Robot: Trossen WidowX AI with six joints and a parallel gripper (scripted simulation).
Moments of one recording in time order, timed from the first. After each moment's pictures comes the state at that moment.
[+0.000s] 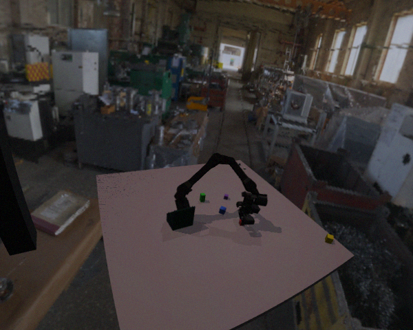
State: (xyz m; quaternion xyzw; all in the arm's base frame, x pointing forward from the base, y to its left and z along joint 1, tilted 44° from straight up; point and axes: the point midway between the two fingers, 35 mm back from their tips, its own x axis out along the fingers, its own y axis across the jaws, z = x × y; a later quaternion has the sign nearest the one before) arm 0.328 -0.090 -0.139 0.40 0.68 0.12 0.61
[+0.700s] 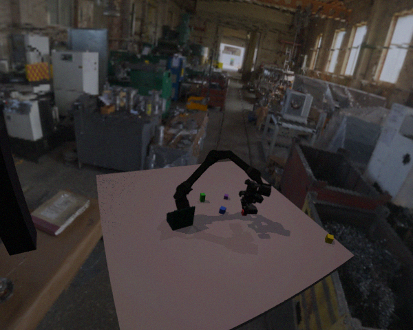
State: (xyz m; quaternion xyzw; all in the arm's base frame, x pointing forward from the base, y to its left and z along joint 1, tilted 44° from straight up) arm 0.321 -0.145 -0.082 0.41 0.68 0.11 0.60
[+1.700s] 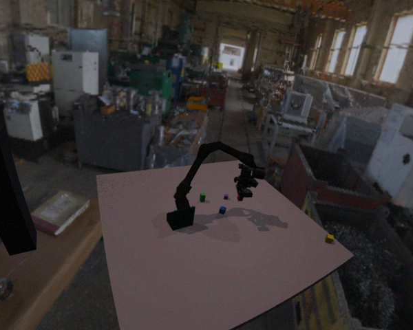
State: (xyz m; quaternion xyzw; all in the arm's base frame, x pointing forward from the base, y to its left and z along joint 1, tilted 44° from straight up) arm 0.329 -0.128 0.008 0.39 0.68 0.11 0.61
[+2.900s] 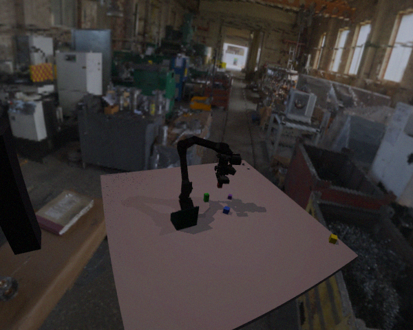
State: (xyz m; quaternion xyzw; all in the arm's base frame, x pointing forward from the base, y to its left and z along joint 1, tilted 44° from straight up) arm 0.272 0.004 0.124 0.40 0.68 0.11 0.61
